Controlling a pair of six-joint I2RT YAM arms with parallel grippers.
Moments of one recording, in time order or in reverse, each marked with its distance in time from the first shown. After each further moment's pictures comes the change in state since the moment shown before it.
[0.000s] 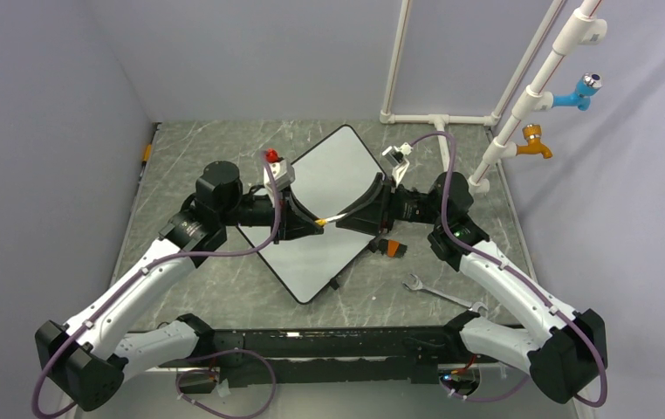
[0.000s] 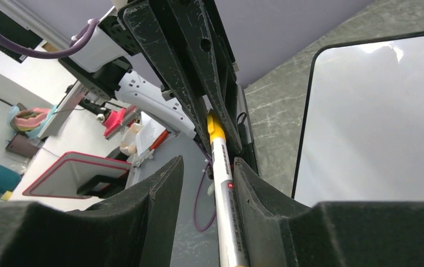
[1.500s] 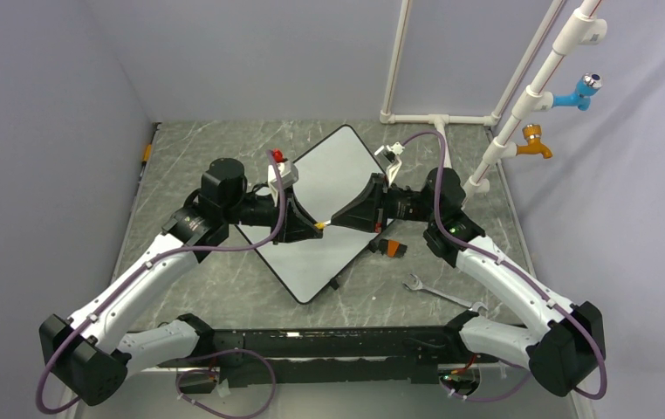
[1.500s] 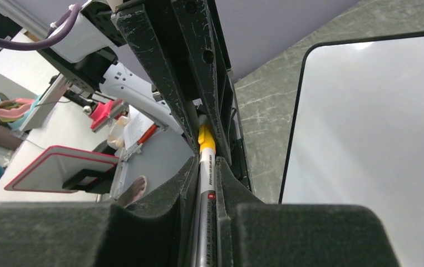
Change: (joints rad) left arm 0.008 0.040 0.020 -0.065 0.052 0.008; right arm 0.037 0.039 0.039 -0.064 0.024 -0.091
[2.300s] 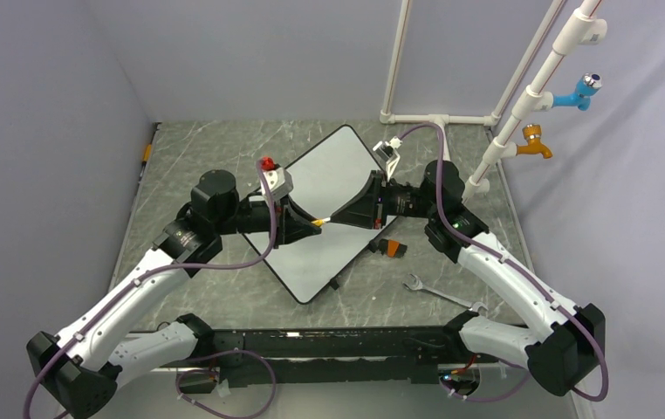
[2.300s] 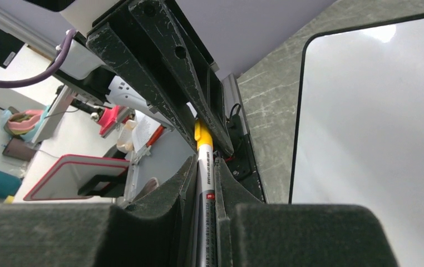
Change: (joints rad) left arm -0.034 -0.103 -0.046 0.043 -0.171 0.058; right arm -0.019 0.006 0.075 -0.154 0.023 0.006
